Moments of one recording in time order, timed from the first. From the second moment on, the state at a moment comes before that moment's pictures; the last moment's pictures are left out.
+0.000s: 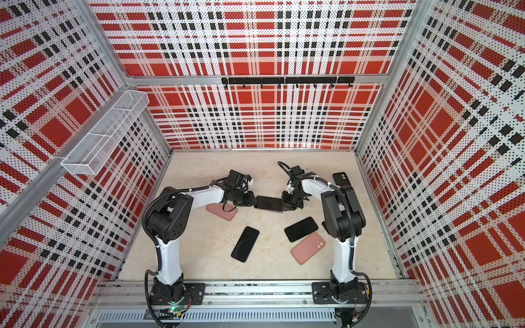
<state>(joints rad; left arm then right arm) -0.48 2.03 1.25 -0.26 0.41 -0.37 0.35 1.99 1.35 -0.78 -0.42 0.41</state>
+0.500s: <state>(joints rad) -0.48 2.03 1.25 -0.26 0.40 -0.37 0.38 1.99 1.33 -0.76 -0.34 0.47</state>
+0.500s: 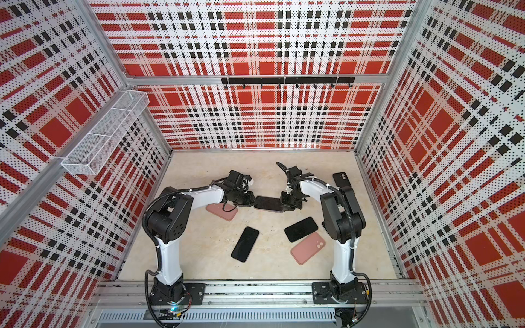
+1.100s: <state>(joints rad) -0.48 2.03 1.25 -0.26 0.40 -0.37 0.42 2.01 1.35 -0.78 -0.26 0.54</state>
